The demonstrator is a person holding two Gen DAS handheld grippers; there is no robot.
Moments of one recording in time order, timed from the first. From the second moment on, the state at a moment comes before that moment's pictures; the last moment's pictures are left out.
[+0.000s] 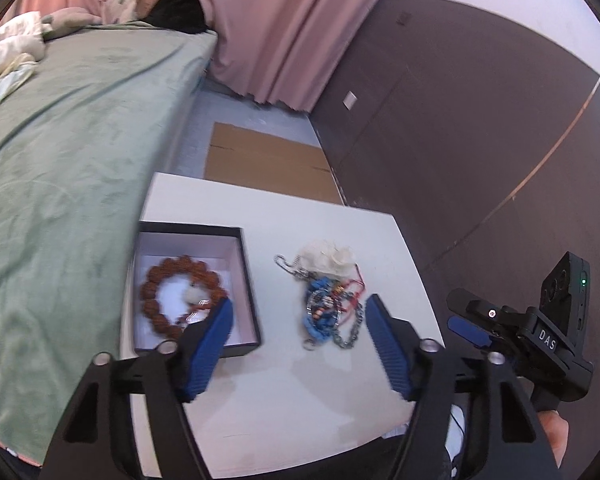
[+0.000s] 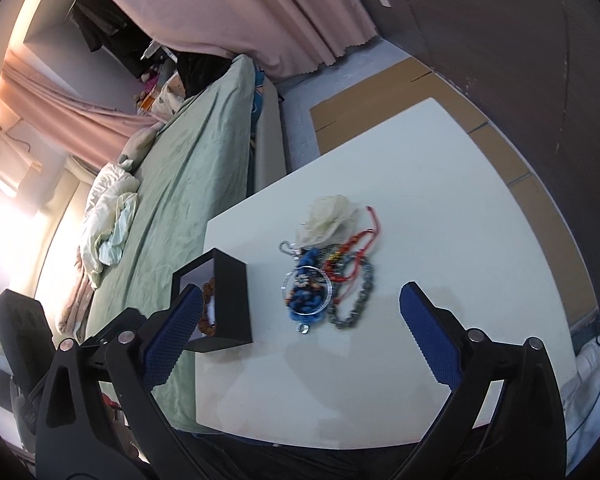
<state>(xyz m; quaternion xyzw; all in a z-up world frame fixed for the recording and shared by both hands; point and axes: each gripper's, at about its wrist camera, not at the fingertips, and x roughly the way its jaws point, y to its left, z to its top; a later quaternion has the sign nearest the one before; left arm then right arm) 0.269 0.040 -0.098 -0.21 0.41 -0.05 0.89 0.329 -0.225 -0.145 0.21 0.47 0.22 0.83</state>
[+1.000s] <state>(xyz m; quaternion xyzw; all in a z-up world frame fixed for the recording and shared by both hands) 0.332 -0.093 -0.195 0.16 0.51 -0.04 0.85 0.315 -0.322 -0.185 0.27 0.48 0.20 0.81</state>
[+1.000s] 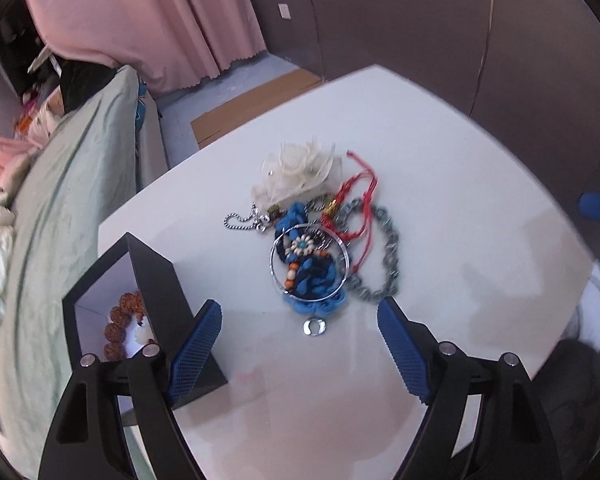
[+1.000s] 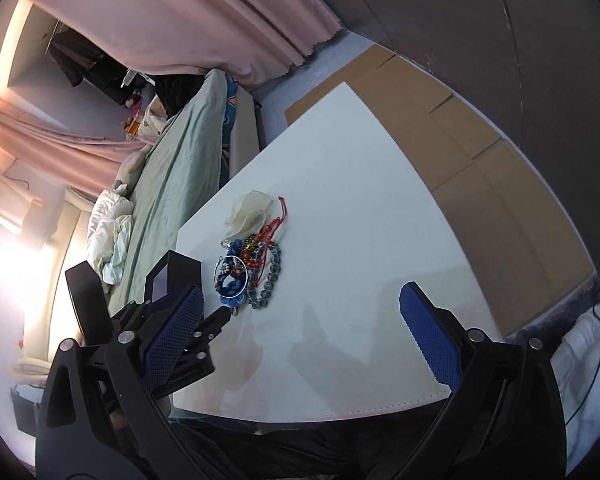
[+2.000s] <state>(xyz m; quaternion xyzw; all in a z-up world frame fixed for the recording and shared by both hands) 0.376 -0.089 -0.219 0.15 0.52 -0.05 0.84 0.310 -0.316 -0.196 0.27 0.50 0.20 0.79</state>
